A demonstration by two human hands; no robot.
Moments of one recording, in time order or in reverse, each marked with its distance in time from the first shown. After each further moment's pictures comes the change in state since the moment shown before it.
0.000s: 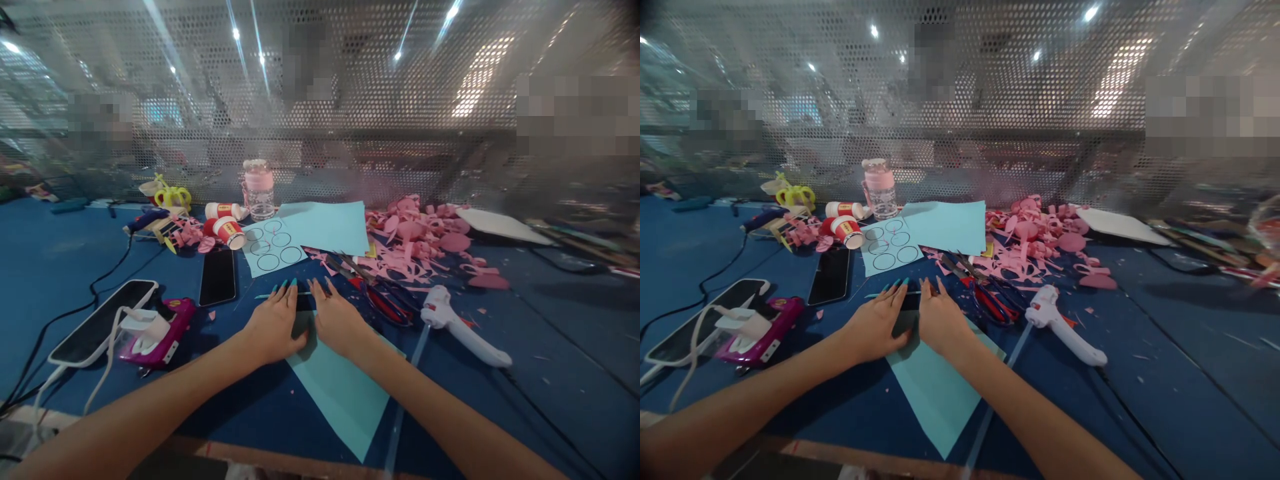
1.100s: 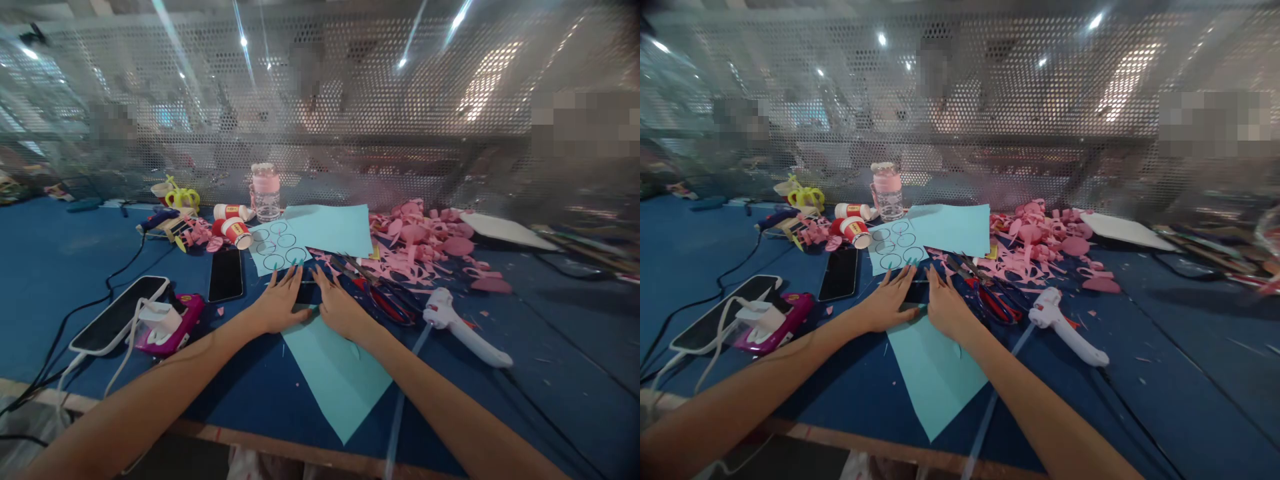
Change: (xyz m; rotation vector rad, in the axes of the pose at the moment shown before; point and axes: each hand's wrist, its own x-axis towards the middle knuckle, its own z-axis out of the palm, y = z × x) left_hand 0.025 -0.032 0.010 -0.103 -0.010 0.096; right_hand 0.015 0.018 0.014 0.336 0.011 0.048
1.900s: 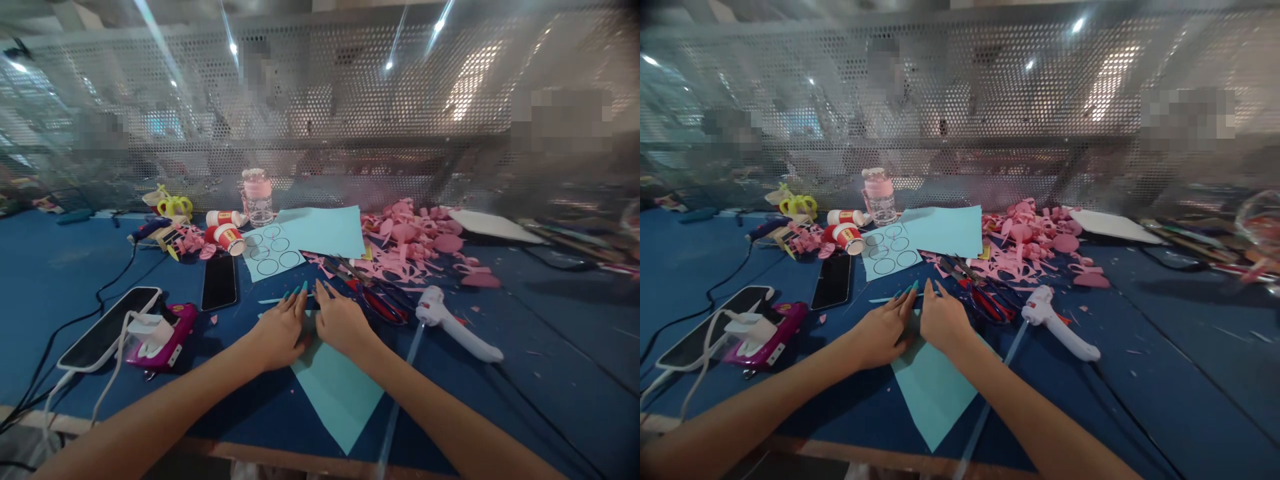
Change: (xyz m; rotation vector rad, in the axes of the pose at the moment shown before) left_hand -0.023 0.039 -0.005 0.095 -0.053 0.056; right_hand -0.023 -0.024 -0.021 -0.206 0.092 0.159
